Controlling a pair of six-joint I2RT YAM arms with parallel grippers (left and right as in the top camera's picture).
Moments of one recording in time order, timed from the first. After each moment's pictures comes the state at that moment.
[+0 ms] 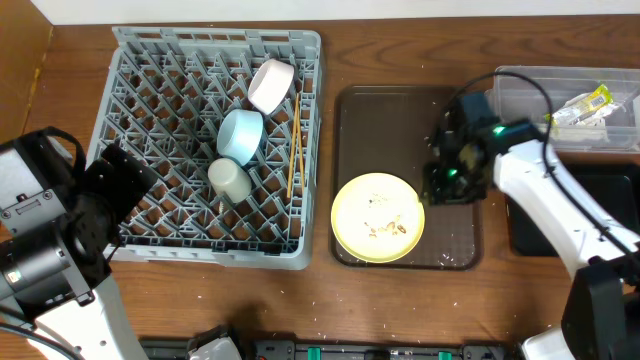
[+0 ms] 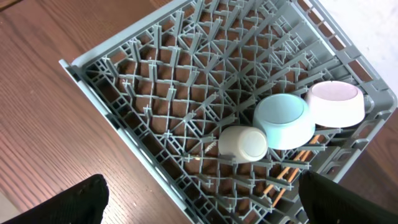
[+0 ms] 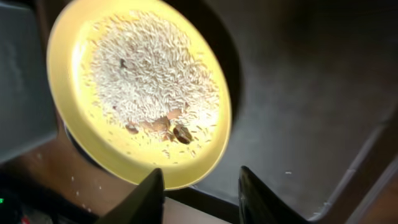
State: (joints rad) left arm 0.47 1.12 1.61 -1.39 -0.02 -0.41; right arm 0.36 1.68 1.21 -0.97 -0.31 0.26
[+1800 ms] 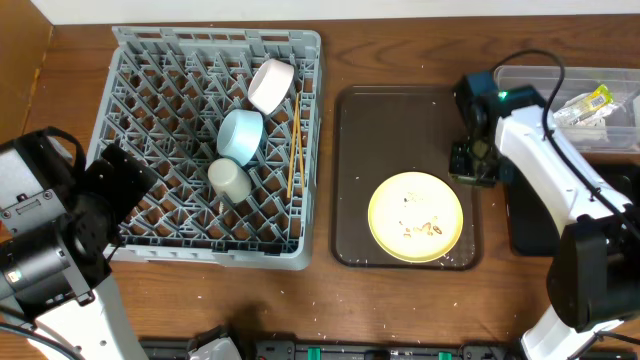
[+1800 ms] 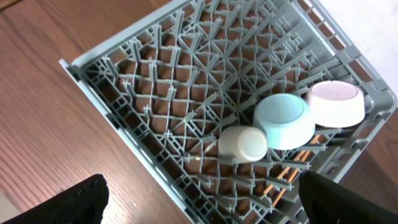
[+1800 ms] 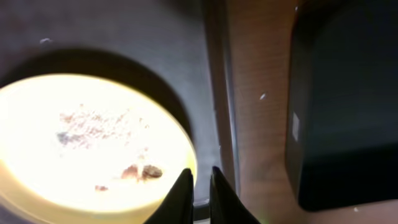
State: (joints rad) left arm 0.47 1.12 1.61 -1.39 -0.02 -0.41; right arm 0.27 1.85 1.48 -1.25 0.05 0.46
